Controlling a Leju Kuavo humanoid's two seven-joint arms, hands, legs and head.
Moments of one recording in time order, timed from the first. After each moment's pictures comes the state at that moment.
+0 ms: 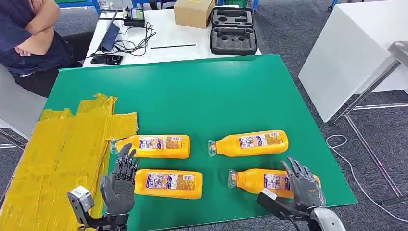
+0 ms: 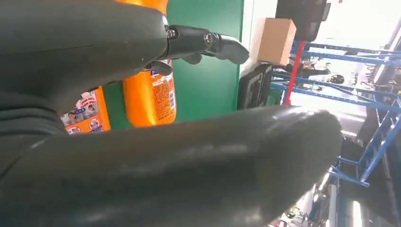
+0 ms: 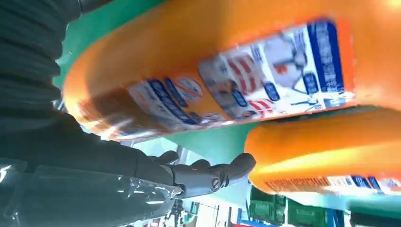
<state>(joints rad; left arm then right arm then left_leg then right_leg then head) 0.29 -0.14 -0.10 -1.67 0.19 -0.08 -0.48 0.18 -0.18 0.03 -1.61 1.19 0.01 -0.10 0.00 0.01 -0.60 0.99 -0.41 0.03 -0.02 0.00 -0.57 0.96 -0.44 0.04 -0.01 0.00</state>
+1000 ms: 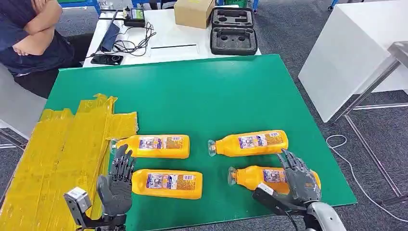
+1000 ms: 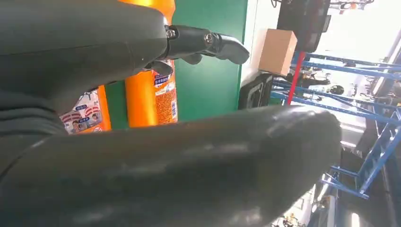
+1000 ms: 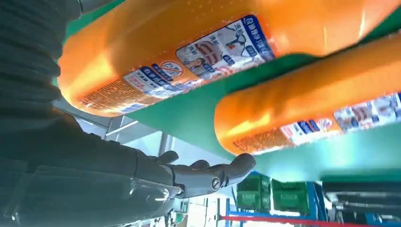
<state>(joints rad) 0.30 -0.16 -0.06 -1.68 0.19 -0.08 -0.48 0.17 -0.13 0.02 -1.69 1.18 0.08 -0.14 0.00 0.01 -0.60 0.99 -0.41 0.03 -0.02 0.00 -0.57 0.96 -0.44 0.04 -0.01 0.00</state>
